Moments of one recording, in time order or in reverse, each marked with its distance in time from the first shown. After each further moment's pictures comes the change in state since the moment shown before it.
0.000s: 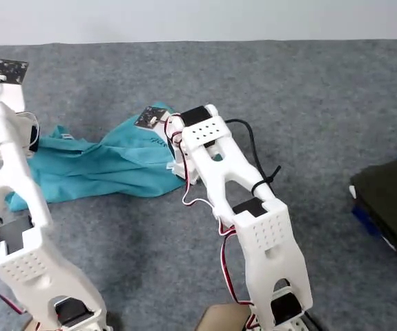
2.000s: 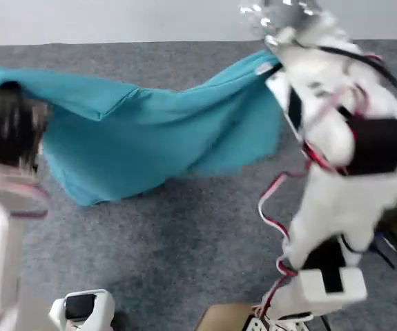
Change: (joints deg) left arm 18.7 -65.1 -1.1 0.8 -7.7; right arm 22.1 -42.3 -37.2 15.5 7.6
